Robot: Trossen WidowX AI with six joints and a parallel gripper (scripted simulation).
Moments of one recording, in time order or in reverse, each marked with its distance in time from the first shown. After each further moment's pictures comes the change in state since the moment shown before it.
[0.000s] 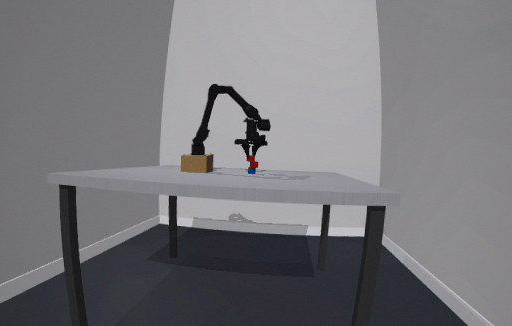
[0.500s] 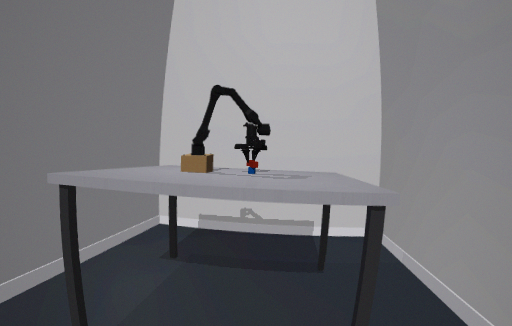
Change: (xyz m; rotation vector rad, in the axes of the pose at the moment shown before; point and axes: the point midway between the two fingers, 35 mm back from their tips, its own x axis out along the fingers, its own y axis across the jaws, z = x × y) arm 0.026 0.001 -0.001 -0.002 0.001 -0.003
